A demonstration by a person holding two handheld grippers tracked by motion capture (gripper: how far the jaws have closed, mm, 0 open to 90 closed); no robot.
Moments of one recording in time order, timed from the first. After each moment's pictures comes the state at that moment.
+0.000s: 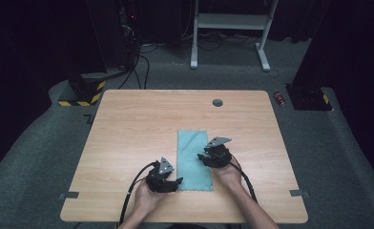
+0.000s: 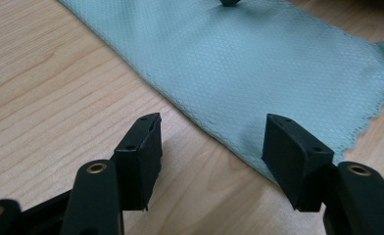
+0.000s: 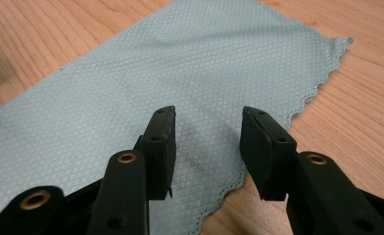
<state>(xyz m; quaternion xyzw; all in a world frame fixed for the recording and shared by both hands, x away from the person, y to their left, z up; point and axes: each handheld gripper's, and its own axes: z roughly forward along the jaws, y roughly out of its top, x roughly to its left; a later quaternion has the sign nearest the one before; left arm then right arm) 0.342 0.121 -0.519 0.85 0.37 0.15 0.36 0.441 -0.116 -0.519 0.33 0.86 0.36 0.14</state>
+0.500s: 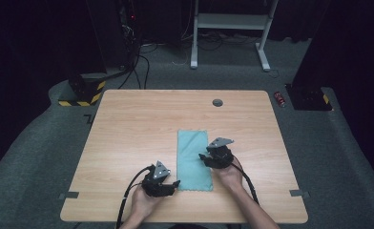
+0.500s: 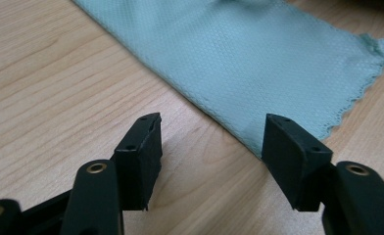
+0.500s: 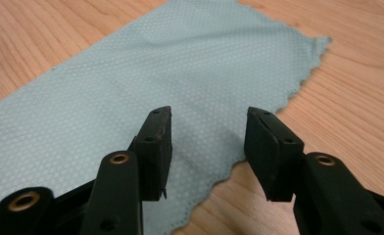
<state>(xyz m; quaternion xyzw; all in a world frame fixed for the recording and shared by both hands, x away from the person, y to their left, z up) 0.333 0.135 -0.523 0.83 0.38 0.15 0.38 0.438 -0.124 -0.520 0.34 0.85 0.37 0.15</state>
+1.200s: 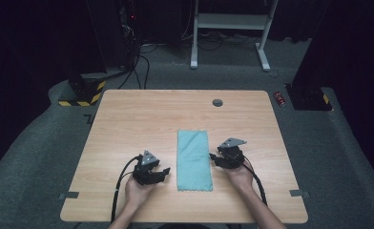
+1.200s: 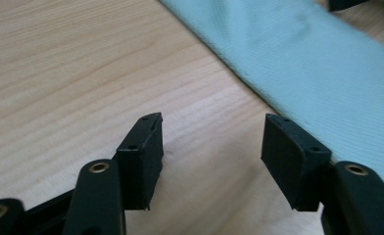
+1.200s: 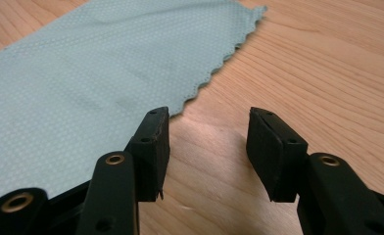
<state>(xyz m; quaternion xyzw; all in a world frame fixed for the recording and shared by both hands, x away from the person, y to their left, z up) 0.373 0.165 -0.520 0.80 0.44 0.16 0.37 0.439 -0.161 -0.522 0.37 0.84 0.37 0.16</state>
